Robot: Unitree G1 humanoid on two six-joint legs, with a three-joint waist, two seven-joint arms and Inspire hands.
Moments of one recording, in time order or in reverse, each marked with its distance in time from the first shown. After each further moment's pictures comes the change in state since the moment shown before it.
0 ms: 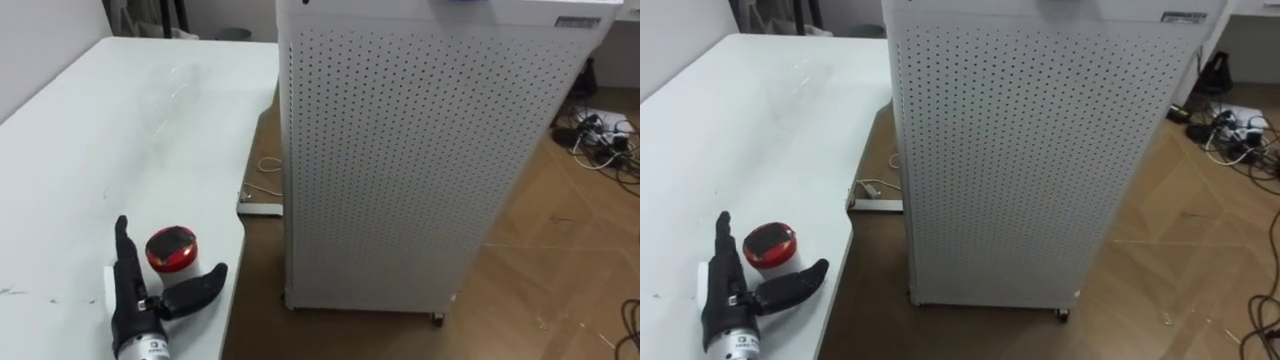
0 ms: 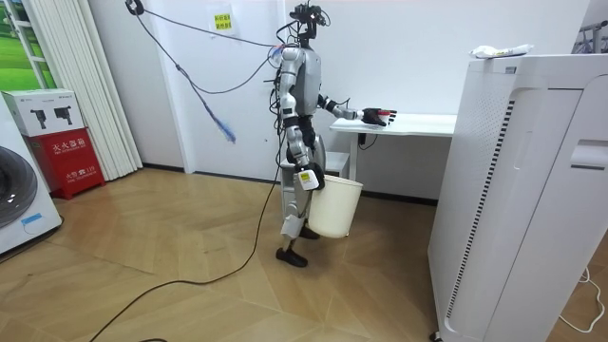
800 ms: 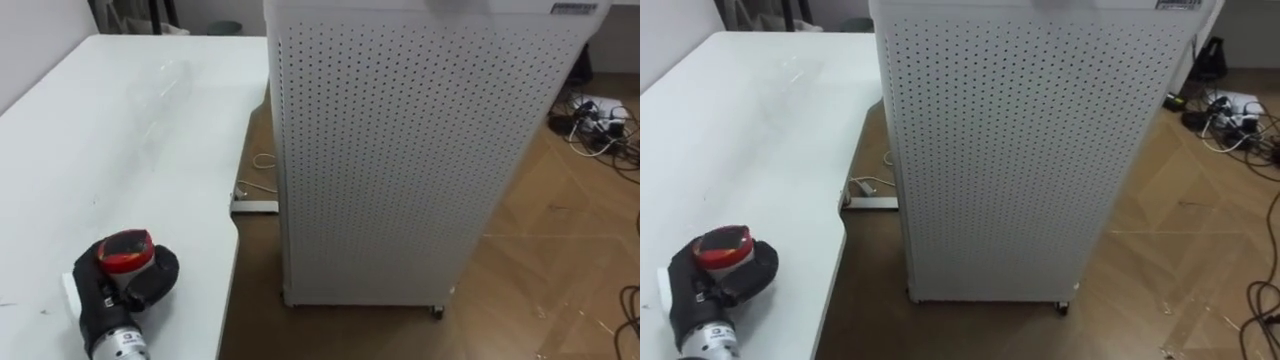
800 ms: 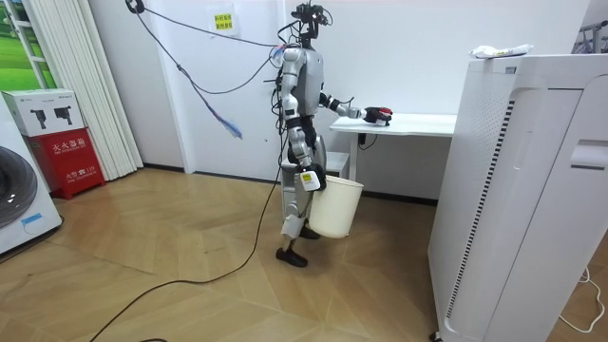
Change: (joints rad) left arm -0.031 0.012 0.059 0.033 -0.130 0.022 0.074; right arm -0.028 0.002 0.012 -0.005 0.002 0.043 -0.008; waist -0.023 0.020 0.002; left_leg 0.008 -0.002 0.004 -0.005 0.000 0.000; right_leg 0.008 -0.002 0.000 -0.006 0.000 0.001
